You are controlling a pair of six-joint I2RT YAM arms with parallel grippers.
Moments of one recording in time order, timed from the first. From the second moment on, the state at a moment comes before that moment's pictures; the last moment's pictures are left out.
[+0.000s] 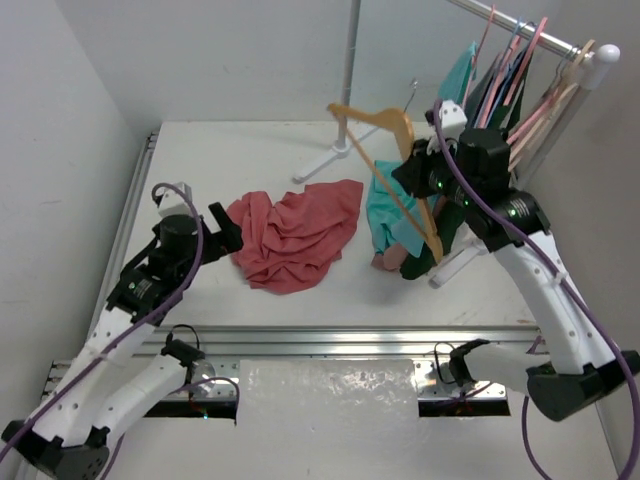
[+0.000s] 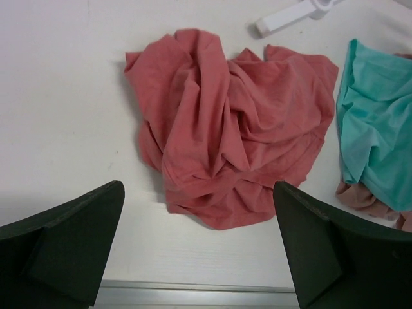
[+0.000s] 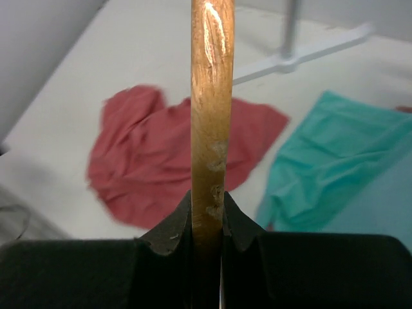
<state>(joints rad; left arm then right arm) -0.39 0.71 0.84 -0.65 -0.35 -0.56 0.36 1.20 1.40 -0.54 -0.09 0.13</state>
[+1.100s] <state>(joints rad) -0.84 1.03 0.85 -0.64 -0.45 -1.06 0.52 0.52 1.01 -0.81 0.01 0.21</state>
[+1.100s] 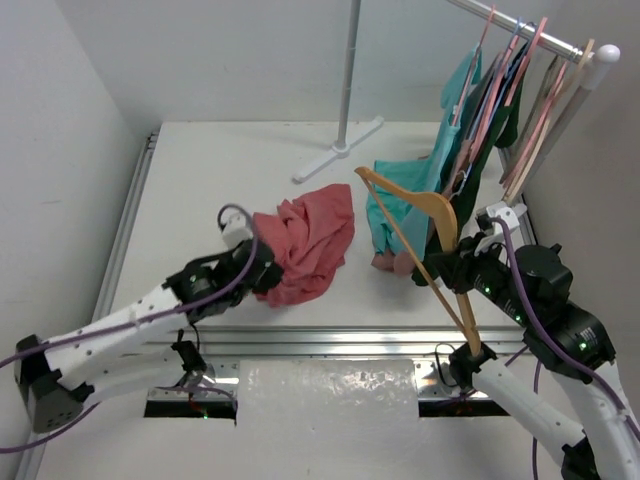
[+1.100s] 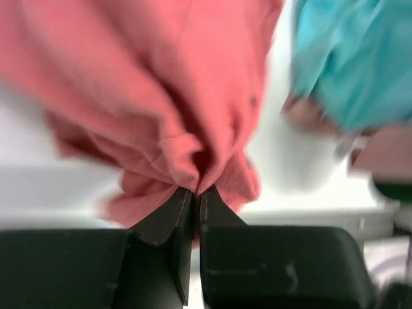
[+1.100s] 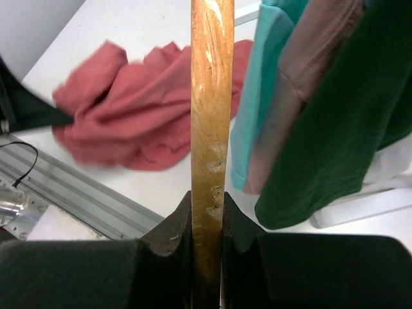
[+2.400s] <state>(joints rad) -0.49 1.50 0.99 -0.59 -0.22 -0.84 0.52 0.70 0.90 -0.70 -0.01 0.21</state>
